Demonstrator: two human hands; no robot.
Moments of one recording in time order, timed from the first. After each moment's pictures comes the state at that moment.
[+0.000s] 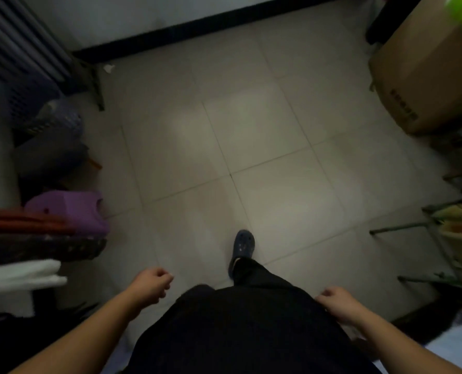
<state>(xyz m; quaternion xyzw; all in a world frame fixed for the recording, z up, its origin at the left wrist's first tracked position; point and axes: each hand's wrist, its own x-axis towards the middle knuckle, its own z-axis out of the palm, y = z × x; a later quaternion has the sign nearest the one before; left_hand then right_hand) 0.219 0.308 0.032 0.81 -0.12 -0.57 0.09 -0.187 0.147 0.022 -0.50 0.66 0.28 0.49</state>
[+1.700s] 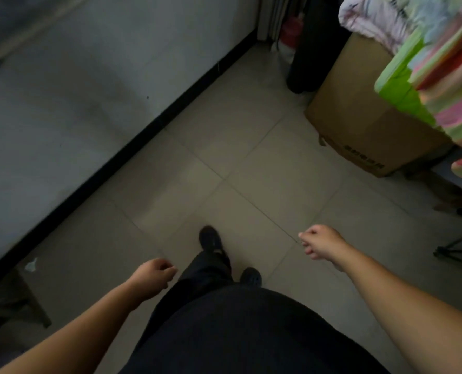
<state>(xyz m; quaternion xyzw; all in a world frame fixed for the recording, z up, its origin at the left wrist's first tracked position) 0.439 -0.629 0.071 0.75 -0.39 -0.53 -0.12 0.043 -0.675 0.046 -0.32 0.76 -0.04 0.56</state>
